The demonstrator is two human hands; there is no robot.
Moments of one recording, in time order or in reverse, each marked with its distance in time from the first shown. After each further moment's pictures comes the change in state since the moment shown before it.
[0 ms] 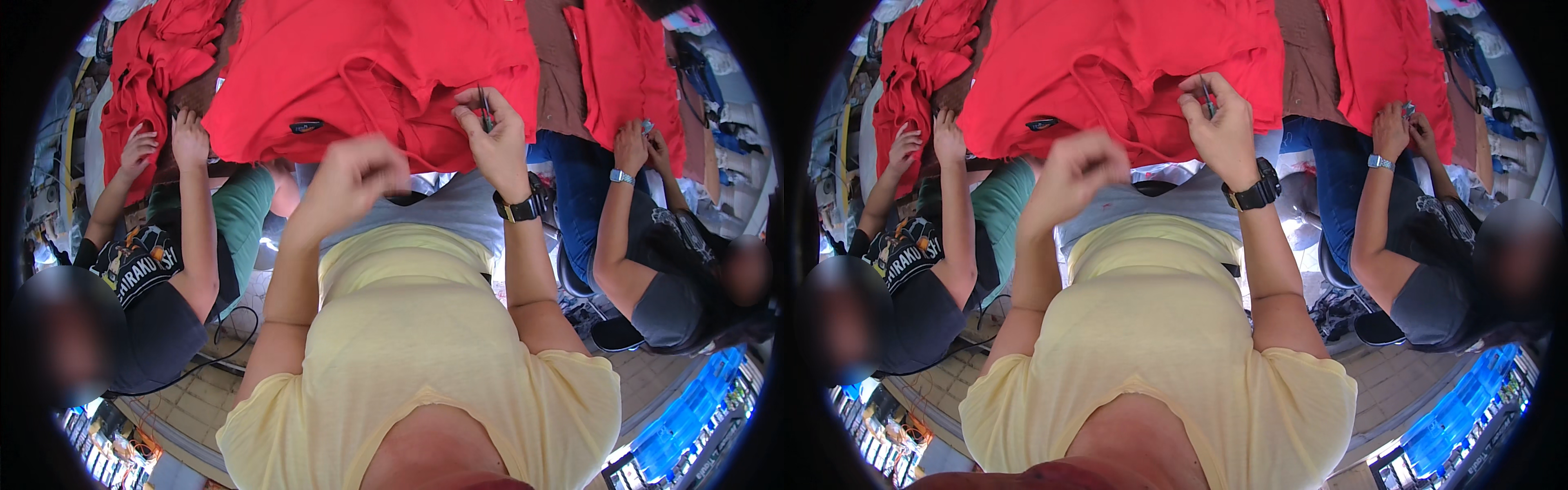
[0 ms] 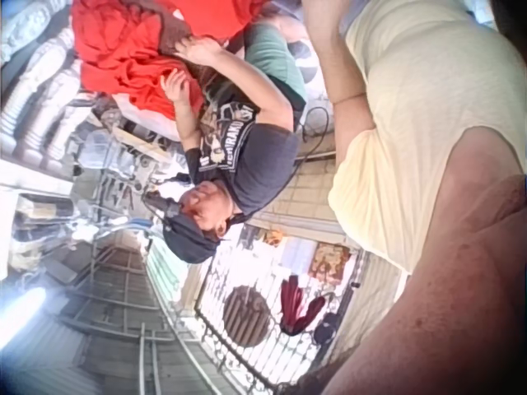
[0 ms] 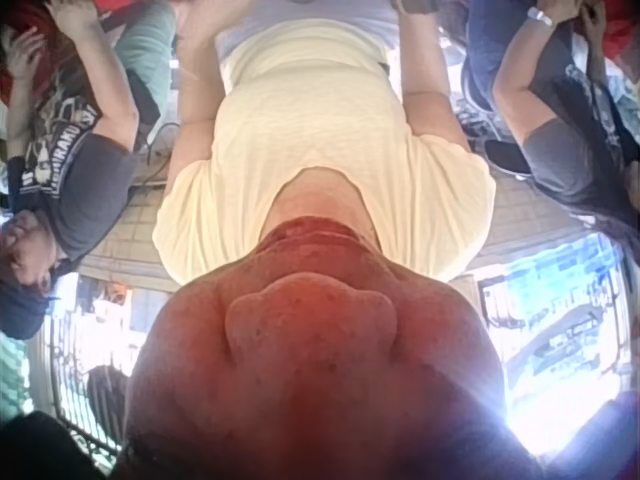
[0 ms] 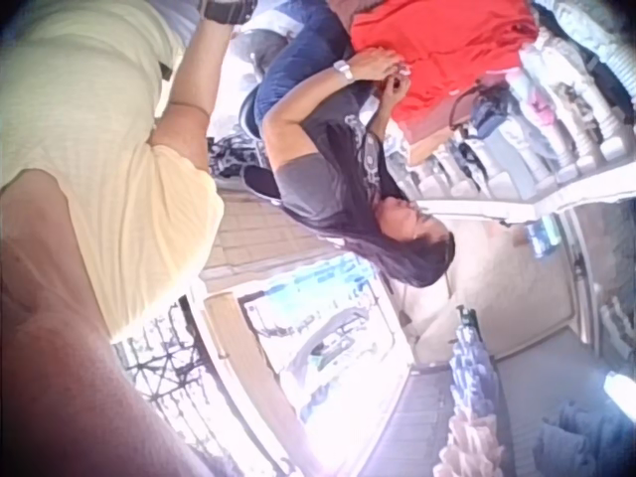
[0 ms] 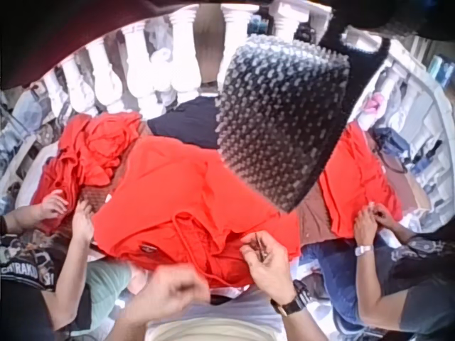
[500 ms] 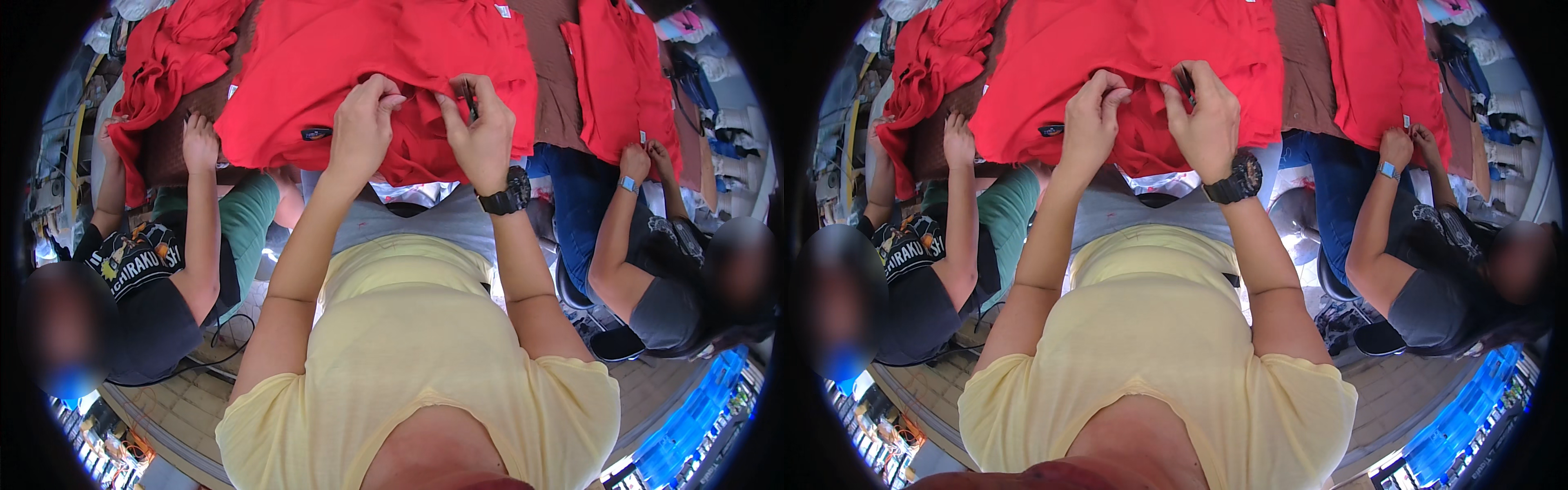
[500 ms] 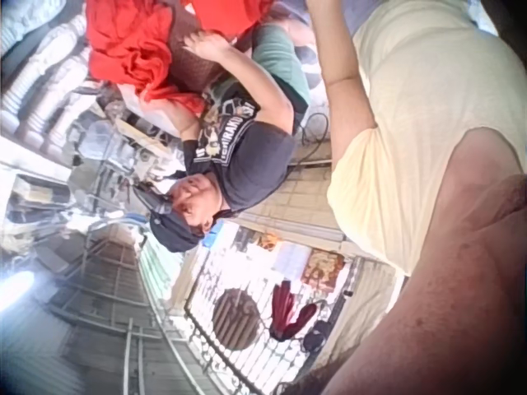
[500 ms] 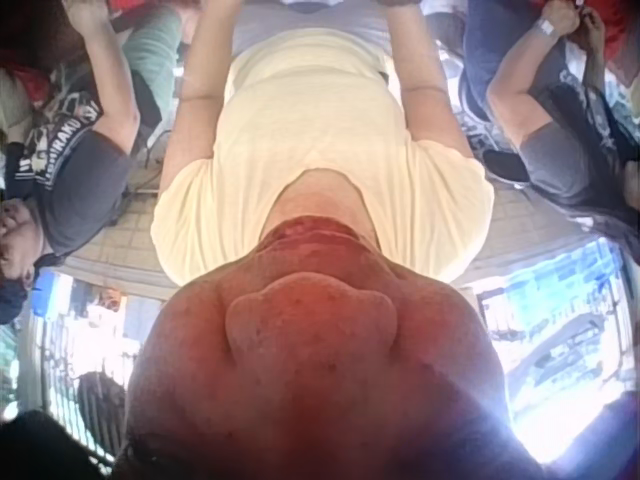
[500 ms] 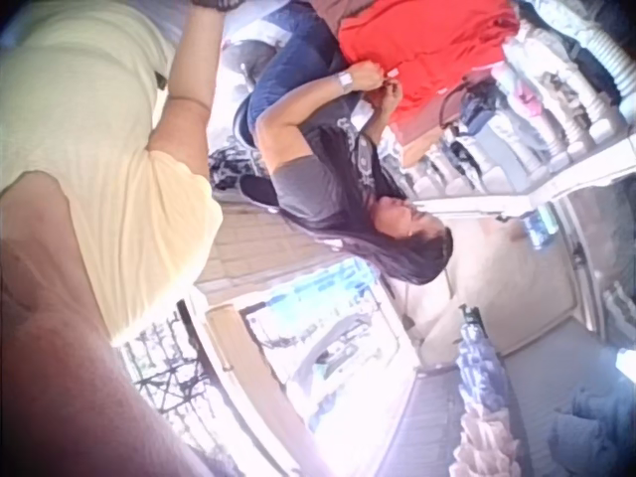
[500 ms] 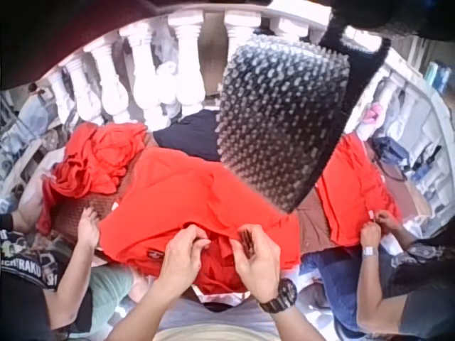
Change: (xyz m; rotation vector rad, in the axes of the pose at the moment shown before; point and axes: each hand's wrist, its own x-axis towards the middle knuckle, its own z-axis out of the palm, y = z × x) left_hand 0.064 -0.025 0.005 0.532 0.514 0.124; right_hand 0.016 -0.023 0.019 -0.216 0.187 -0.399
